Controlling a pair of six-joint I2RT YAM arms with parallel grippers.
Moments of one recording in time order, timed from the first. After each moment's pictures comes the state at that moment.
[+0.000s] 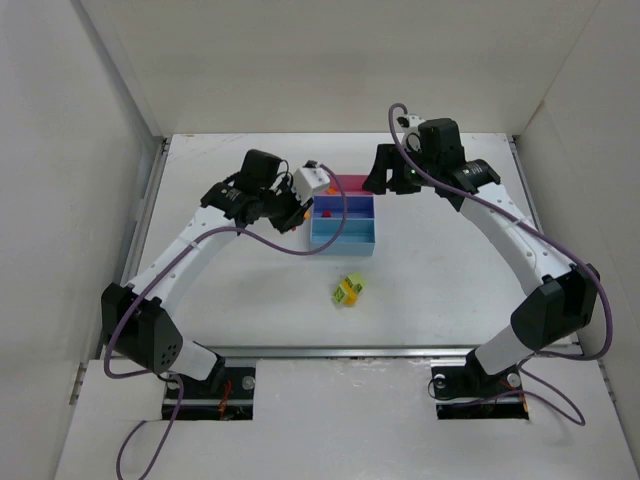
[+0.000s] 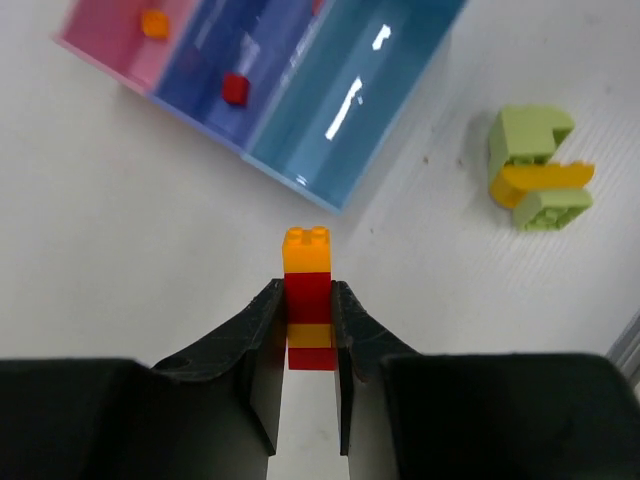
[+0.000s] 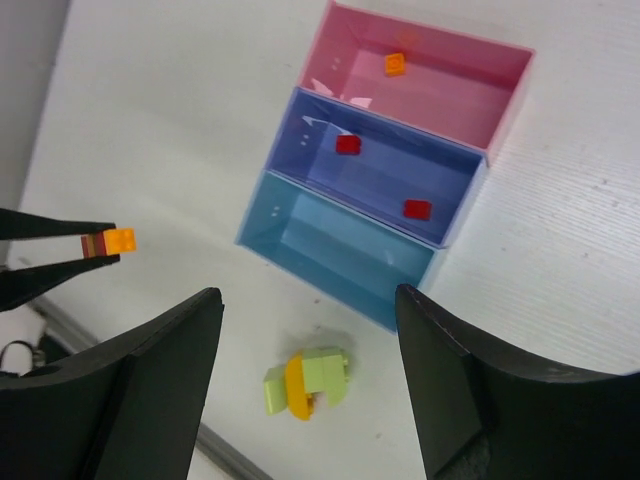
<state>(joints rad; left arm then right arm) -0.48 1.43 1.28 -0.70 0.34 0.50 0.41 1.56 1.54 -0.60 -0.26 0.31</state>
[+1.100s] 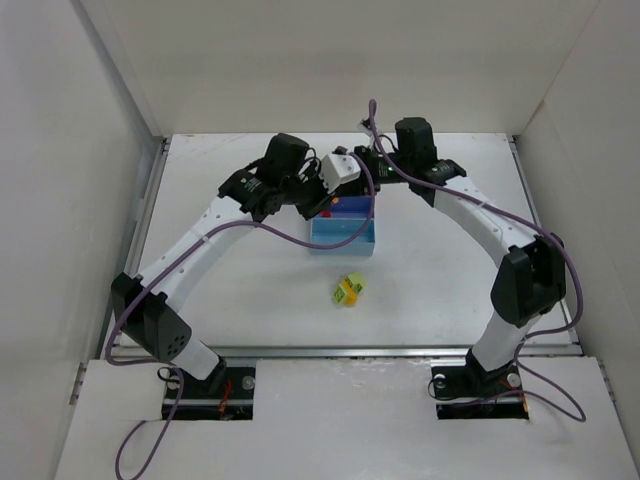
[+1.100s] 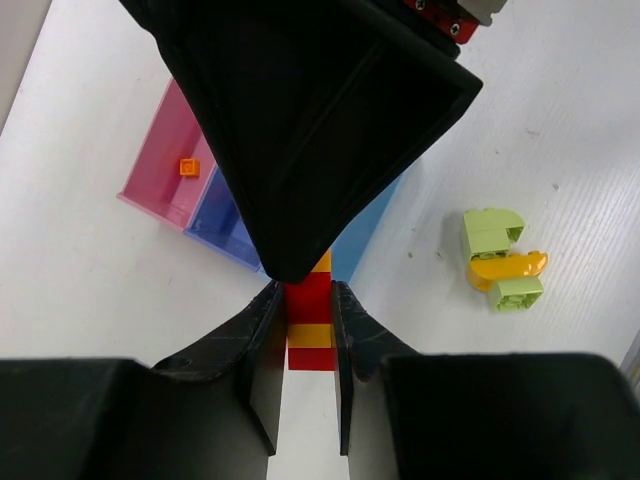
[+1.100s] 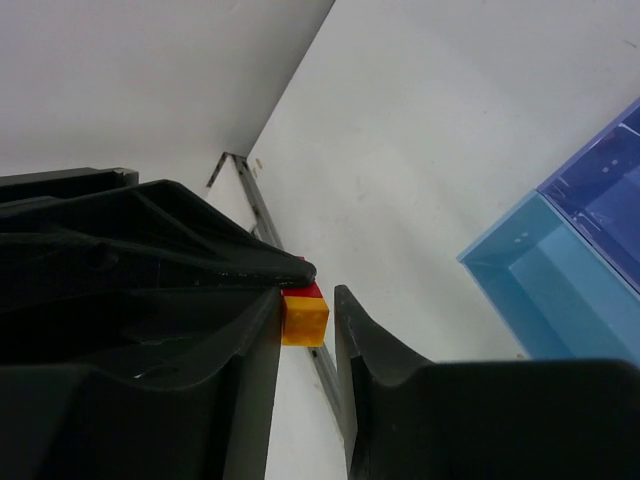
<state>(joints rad) -0.63 1.52 1.55 -0.70 0.30 0.46 0.43 1.73 1.54 -0.28 -0.86 0.52</state>
